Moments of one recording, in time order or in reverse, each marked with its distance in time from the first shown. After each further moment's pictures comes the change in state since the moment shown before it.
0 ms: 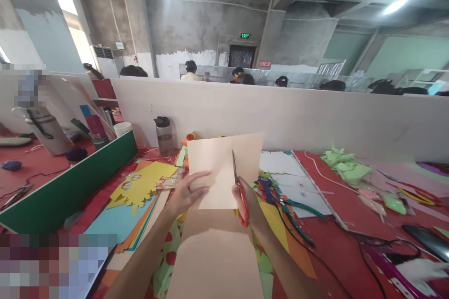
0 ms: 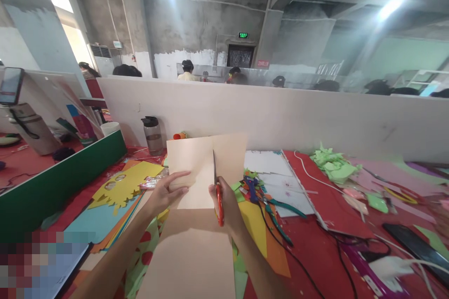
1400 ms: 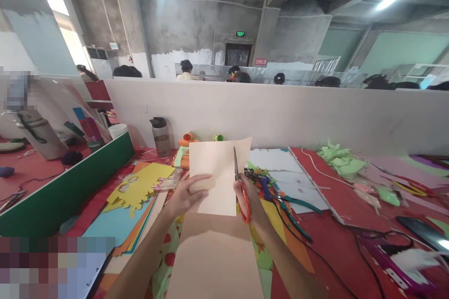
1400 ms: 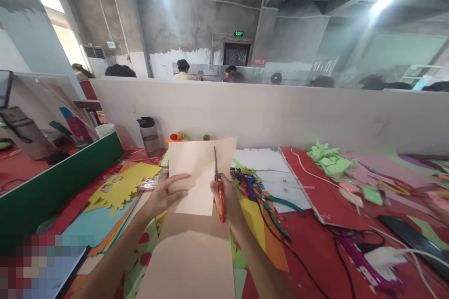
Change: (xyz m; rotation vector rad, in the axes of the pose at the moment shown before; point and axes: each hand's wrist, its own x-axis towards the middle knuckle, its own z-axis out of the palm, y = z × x) left_hand 0.001 0.002 0.001 0.068 -0.071 0.047; right_hand 0.006 0.013 -0.009 -0.037 0.030 -0.096
